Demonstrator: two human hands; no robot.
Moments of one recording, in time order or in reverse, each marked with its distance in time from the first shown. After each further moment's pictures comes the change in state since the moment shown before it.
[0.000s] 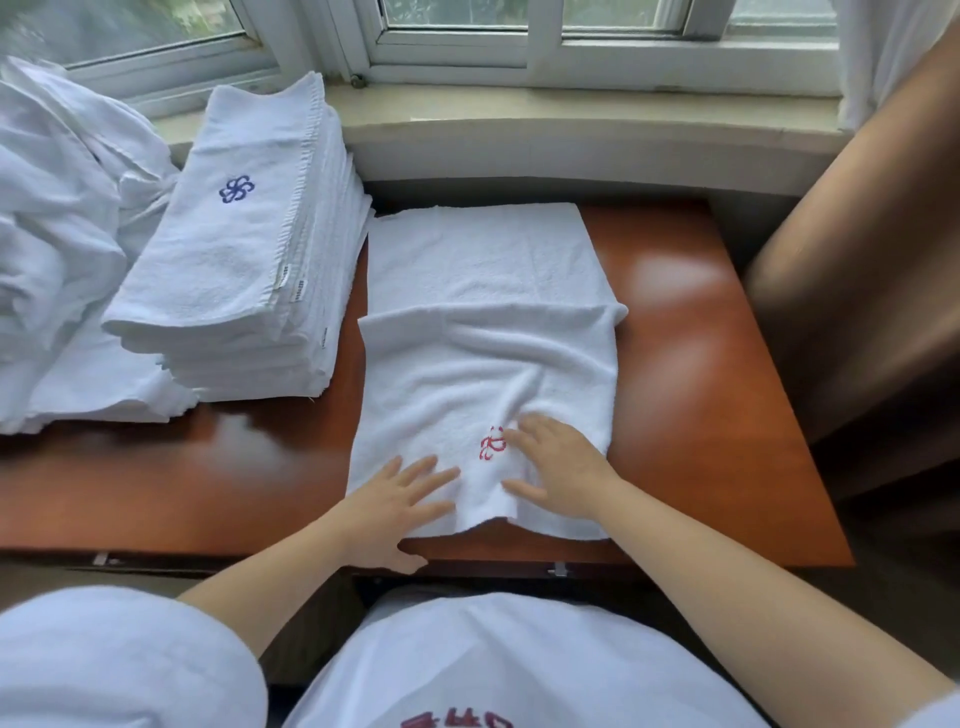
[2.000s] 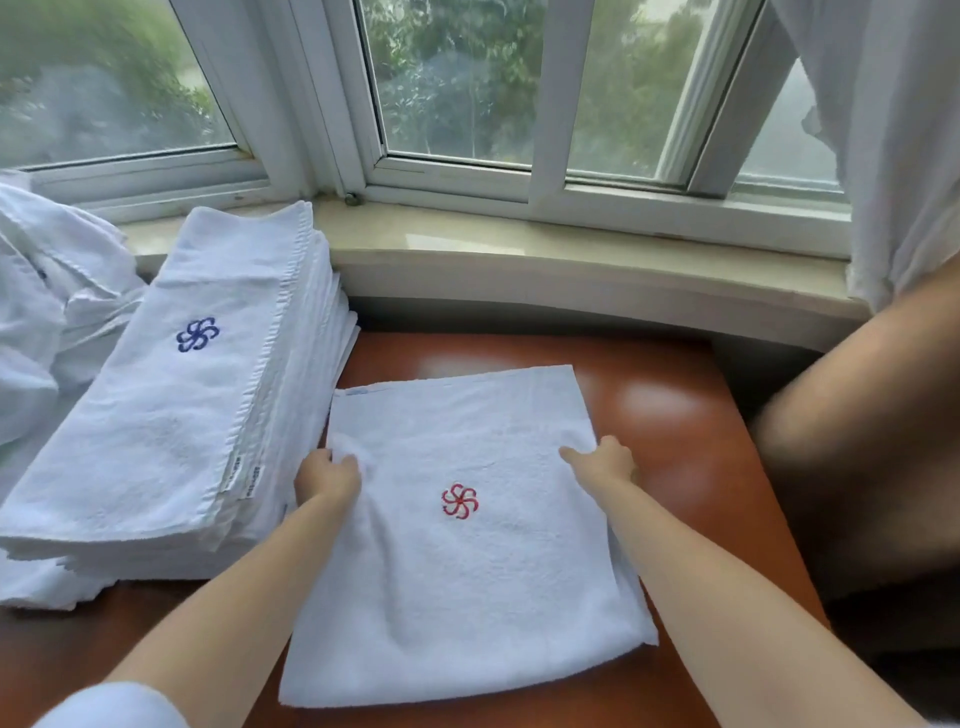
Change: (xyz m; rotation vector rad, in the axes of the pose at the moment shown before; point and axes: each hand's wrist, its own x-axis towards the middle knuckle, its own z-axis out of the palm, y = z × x) left_hand 0.126 -0.173 -0.098 -1.279 0.672 -1.383; right_hand 0.163 0.124 -0.099 0.560 0.201 1.063
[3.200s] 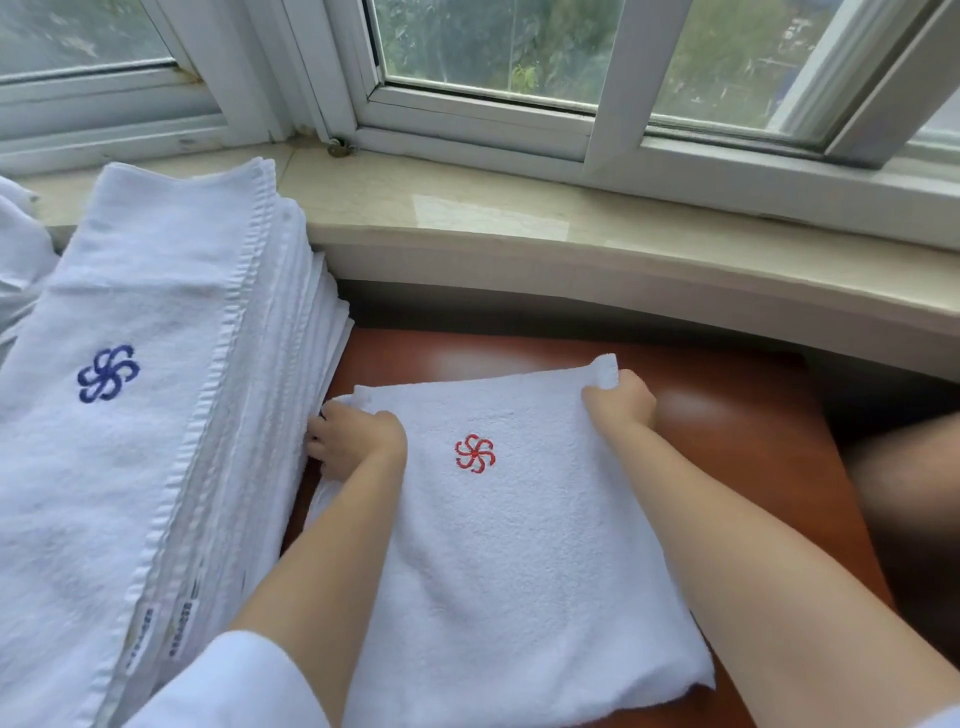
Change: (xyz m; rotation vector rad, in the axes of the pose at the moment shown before) left_hand 0.084 0.088 0.079 0.203 0.213 -0.181; right_hand 0.121 -0.098 0.026 0.173 0.055 -0.002
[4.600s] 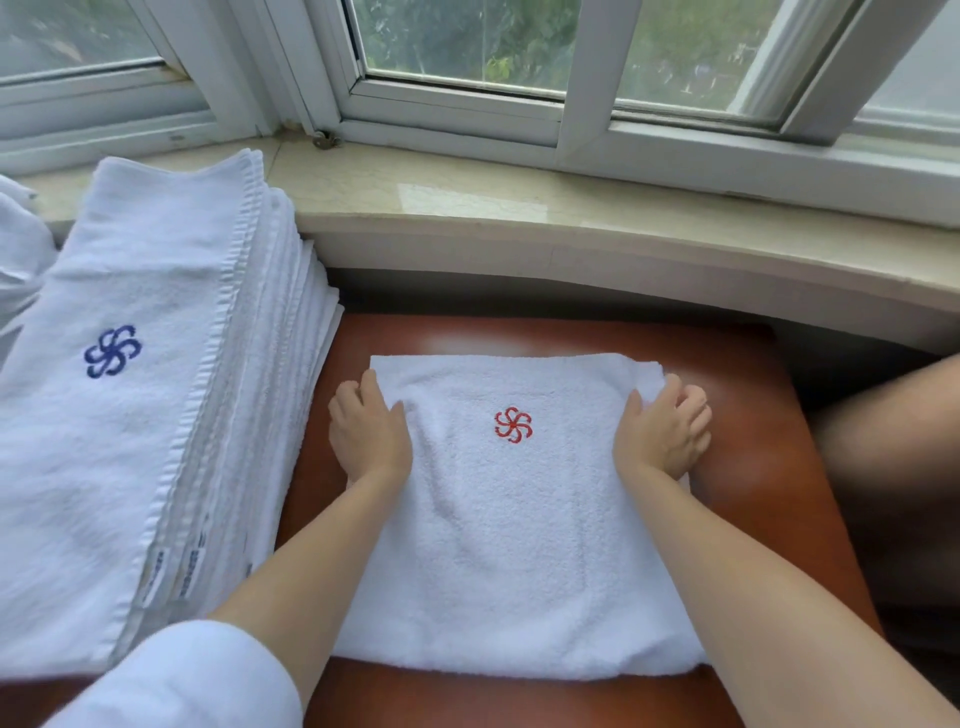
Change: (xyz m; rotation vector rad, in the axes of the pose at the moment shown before) left_hand -0.025 -0.035 0.005 0.208 0.076 0.642; right_hand -0.039 0.063 -0.024 -0.288 0.483 -0.117
